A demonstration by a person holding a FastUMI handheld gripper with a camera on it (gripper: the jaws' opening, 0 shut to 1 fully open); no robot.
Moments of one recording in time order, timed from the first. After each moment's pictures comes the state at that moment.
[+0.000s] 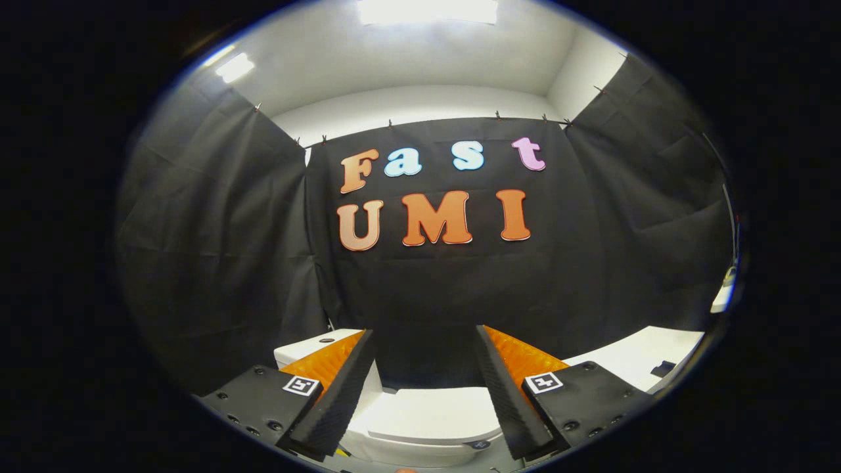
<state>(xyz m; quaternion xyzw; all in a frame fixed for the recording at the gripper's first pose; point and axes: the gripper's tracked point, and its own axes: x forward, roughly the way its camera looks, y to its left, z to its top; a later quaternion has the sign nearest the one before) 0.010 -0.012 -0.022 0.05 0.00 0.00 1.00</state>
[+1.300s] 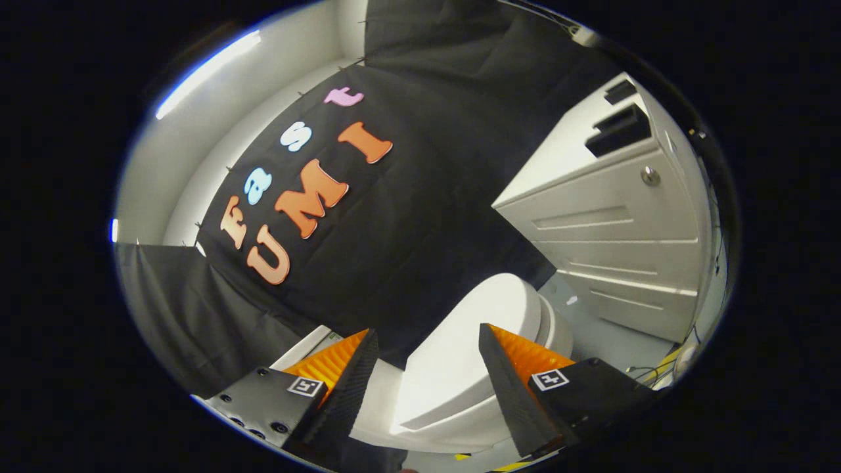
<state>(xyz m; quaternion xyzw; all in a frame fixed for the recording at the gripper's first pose) 0.013 -0.109 -0.357 0.44 0.11 -0.11 0.89</state>
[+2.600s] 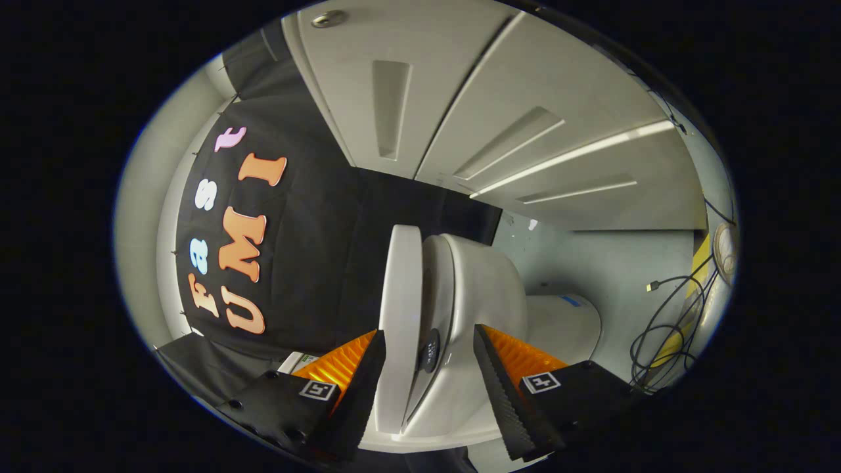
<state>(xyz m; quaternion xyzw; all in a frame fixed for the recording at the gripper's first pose) 0.015 -0.150 -0.530 0.63 0.14 -0.15 0.75</state>
